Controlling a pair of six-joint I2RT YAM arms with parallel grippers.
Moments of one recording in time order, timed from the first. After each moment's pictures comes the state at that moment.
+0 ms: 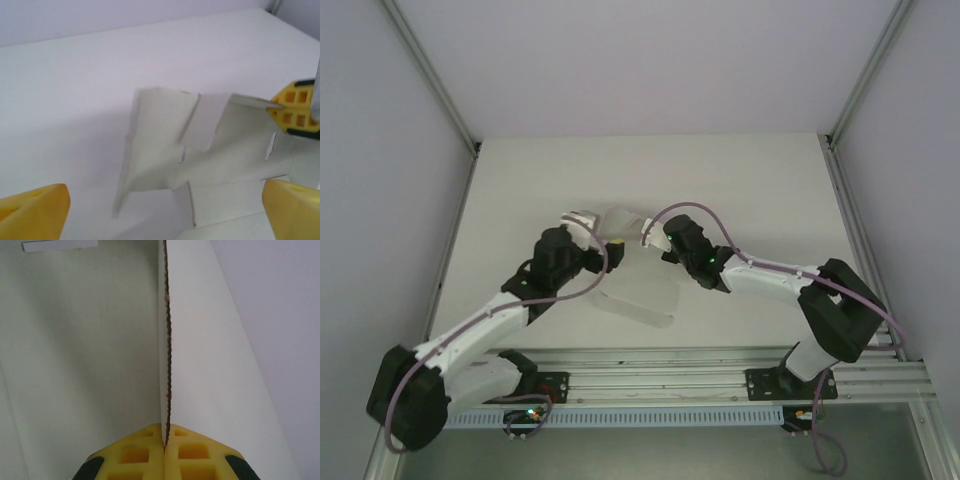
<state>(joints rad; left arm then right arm) -0.61 1.00 0.55 0.07 -0.02 -0.19 0.74 1.58 0.87 0.11 0.44 -0.72</state>
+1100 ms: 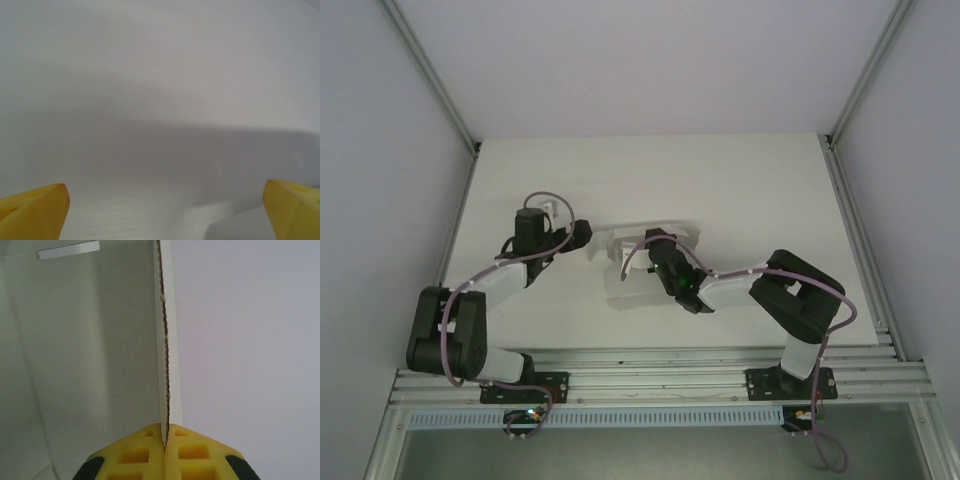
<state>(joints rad) -0.23 1.42 0.63 0.16 0.23 -0.45 0.87 1.79 0.76 0.69 0.61 -1.21</state>
